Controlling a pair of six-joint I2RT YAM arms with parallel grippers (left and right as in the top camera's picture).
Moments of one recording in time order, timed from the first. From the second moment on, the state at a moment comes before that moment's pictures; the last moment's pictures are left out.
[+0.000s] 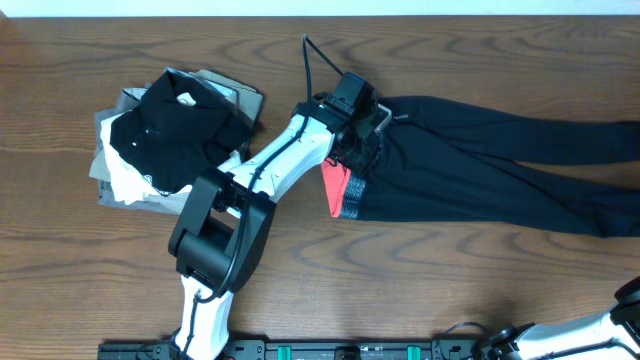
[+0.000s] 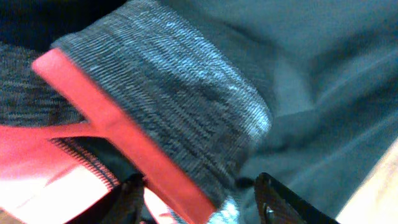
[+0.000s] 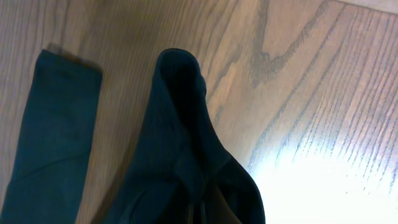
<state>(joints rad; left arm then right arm) -0.57 2.10 1.56 -0.68 0.27 0.05 -1.01 1.87 1.63 -0.91 -0.04 0.33</state>
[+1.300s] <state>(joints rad) -0.57 1.95 1.57 -0.97 0.29 0.08 -1.01 1.87 1.63 -0.89 -0.08 0.33</state>
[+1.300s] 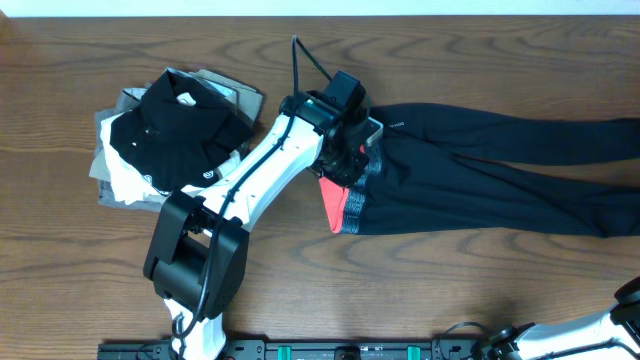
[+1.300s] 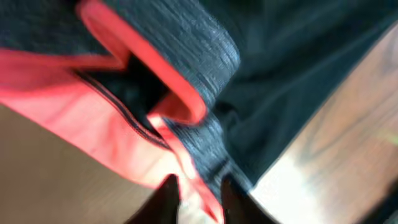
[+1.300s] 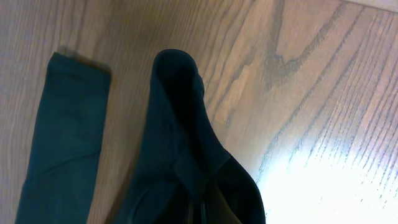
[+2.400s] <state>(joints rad) -0.57 2.03 1.48 -0.83 0.34 0.15 -1.01 1.87 1.63 -0.89 -0.08 0.33</state>
